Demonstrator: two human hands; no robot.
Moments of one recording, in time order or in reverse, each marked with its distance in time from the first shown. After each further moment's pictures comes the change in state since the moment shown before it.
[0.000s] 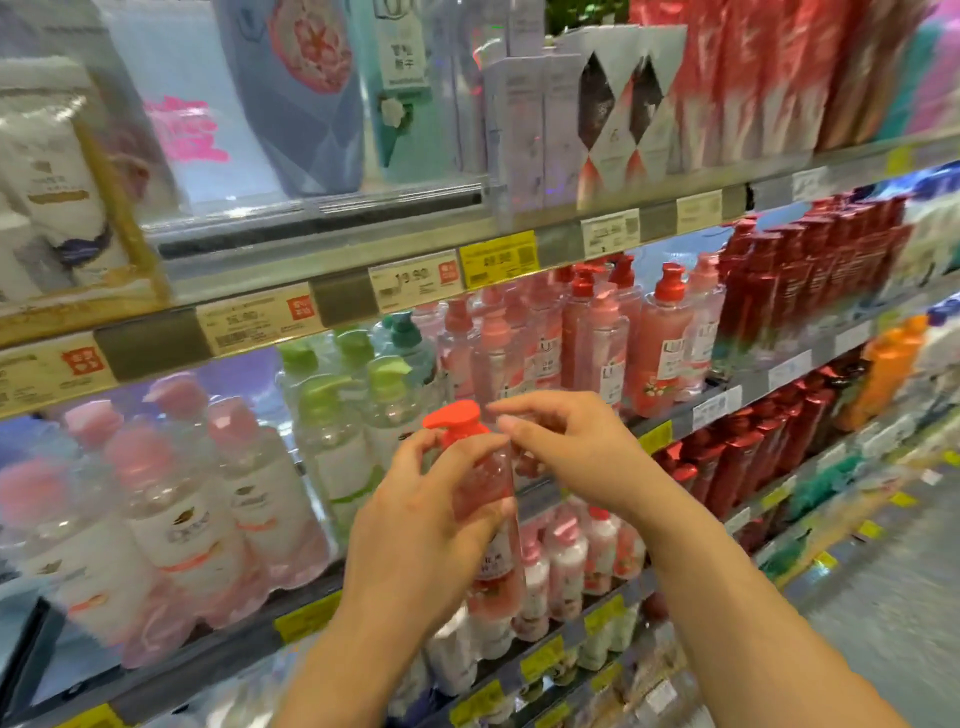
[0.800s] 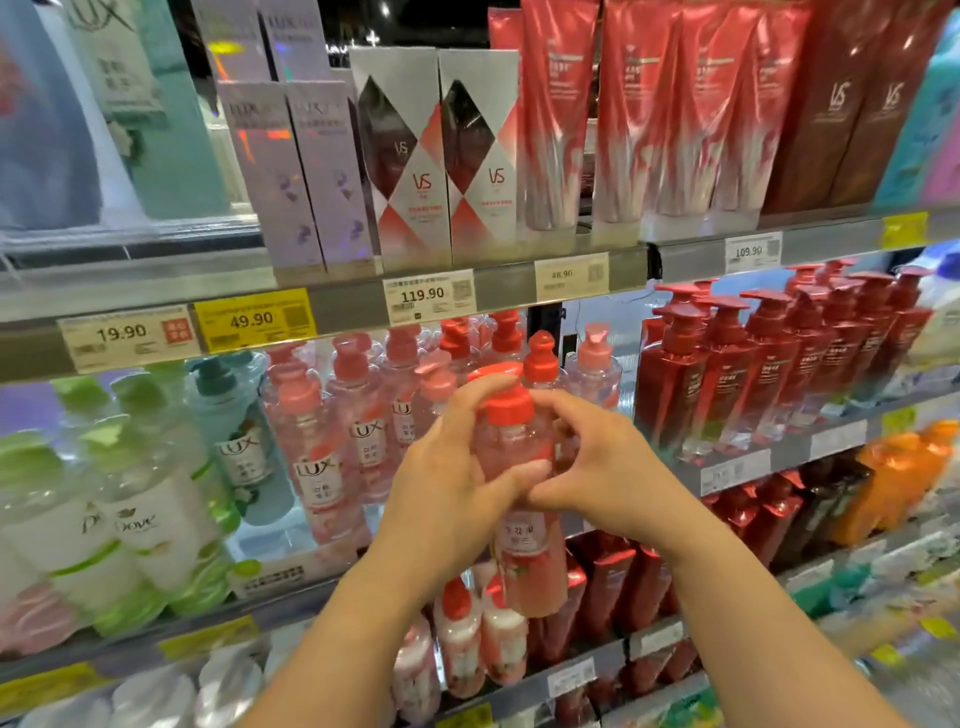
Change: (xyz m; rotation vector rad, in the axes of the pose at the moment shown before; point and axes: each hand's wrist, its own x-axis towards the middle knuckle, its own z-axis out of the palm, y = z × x) left_hand 0.146 0.139 0.185 -0.313 0.081 -0.043; right_hand 0.060 0.104 -0.234 -0.219 -0.130 -0.249
